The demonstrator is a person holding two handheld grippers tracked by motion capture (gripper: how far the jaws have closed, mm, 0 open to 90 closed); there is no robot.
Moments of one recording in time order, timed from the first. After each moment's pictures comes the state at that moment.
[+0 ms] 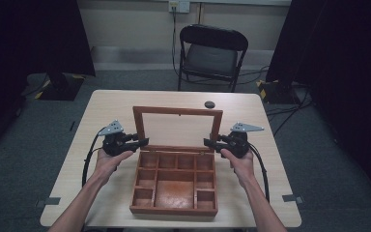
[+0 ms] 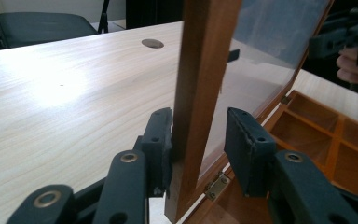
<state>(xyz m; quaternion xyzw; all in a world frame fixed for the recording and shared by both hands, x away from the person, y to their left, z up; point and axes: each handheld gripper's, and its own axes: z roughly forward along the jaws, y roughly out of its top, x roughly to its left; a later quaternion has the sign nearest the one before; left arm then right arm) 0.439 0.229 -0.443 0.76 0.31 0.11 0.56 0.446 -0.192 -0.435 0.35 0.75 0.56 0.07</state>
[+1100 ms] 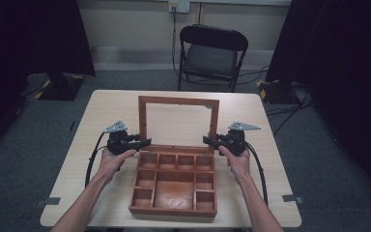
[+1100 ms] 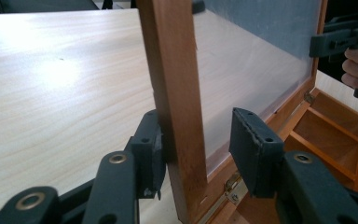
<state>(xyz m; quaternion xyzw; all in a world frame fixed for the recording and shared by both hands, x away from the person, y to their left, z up) 0.456 0.222 -0.462 0.75 0.36 0.09 0.54 0.463 -0.191 -0.451 0.38 0.74 0.56 0.07</state>
